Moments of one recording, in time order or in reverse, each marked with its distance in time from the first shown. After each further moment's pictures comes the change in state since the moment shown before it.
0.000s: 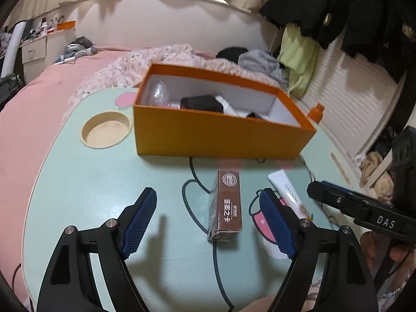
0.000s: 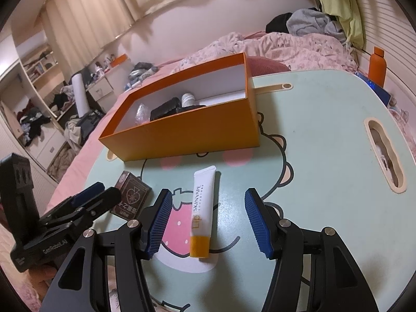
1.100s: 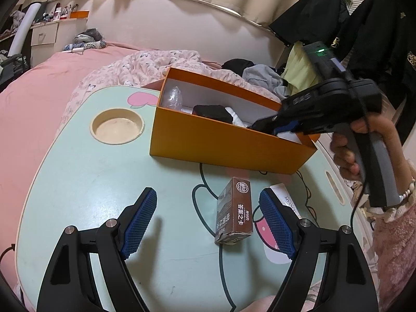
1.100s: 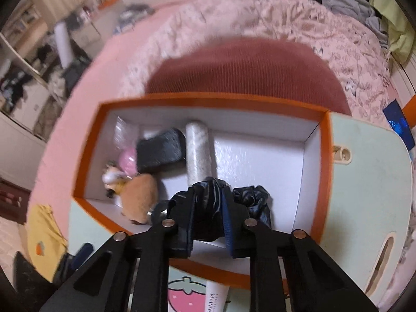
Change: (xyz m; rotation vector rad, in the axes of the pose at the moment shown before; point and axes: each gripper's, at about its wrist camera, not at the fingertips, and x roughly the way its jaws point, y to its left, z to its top) left arm -0.004 0.015 -0.005 -0.089 -0.032 -0.031; right arm 0.099 0.036 0.141 -0.107 0.352 -0.053
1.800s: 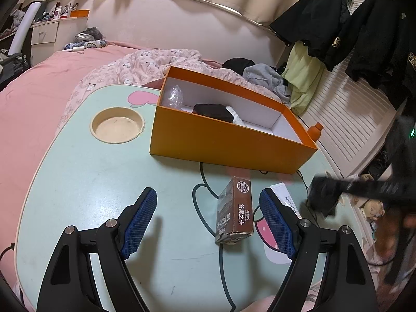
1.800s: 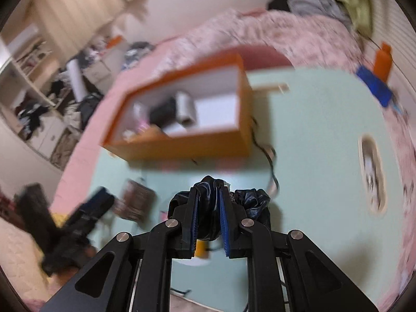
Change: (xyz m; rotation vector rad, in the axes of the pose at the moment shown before) left arm 0.004 0.000 0.000 -0.003 0.005 0.002; right arm -0.051 -0.034 -0.125 0.122 -0.154 0.033
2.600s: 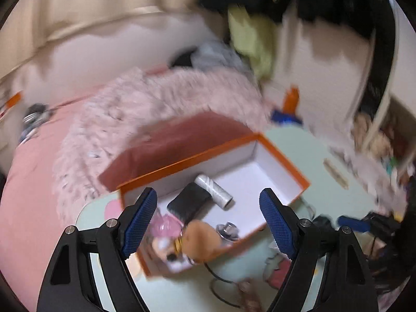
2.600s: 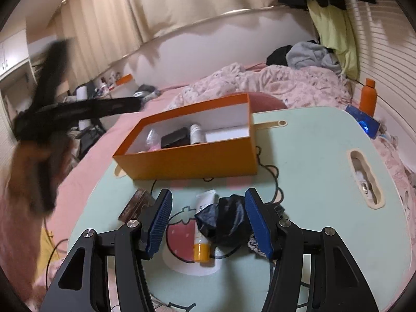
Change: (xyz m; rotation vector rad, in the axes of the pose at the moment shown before) left arm 0.058 -0.072 0.145 0.545 0.186 -0.029; right arm -0.027 0.023 -0.049 -0.092 -0.360 -0.006
